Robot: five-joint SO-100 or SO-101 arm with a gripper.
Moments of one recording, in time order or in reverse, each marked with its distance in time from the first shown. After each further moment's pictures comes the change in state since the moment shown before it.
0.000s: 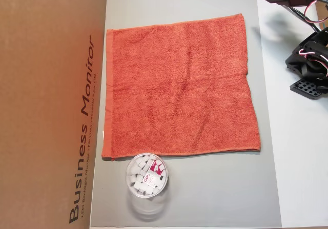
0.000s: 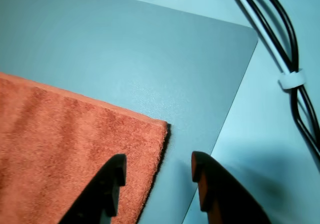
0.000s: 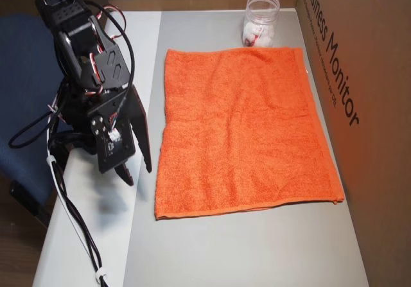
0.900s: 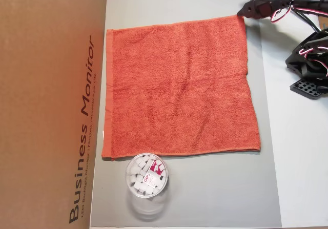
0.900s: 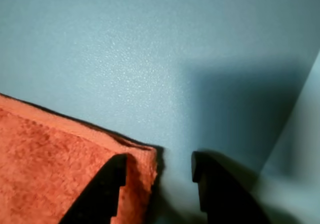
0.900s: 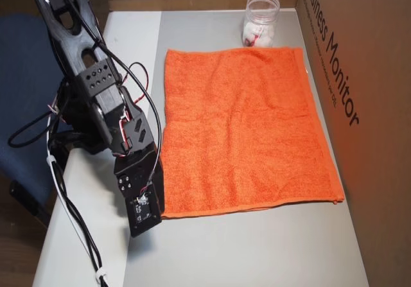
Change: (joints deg) arm 0.2 -35.2 7.7 -32.4 0.0
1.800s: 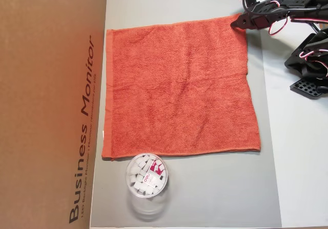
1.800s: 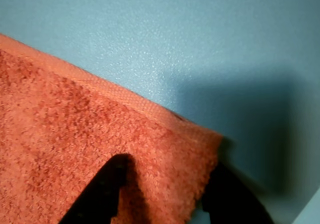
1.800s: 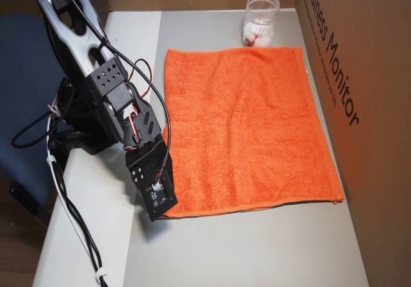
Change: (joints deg) arm -7.6 -0.3 4.1 -4.5 0.0
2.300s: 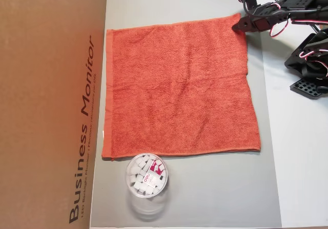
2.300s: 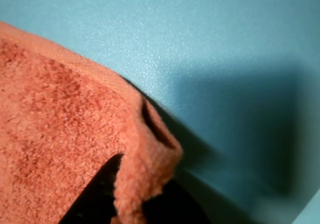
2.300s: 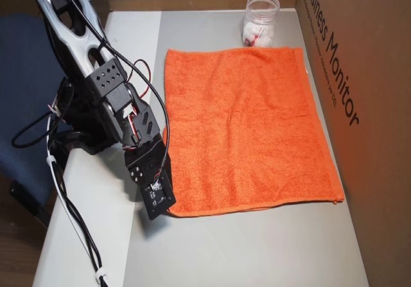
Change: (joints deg) arm 0.0 0.5 2.5 0.1 0.0
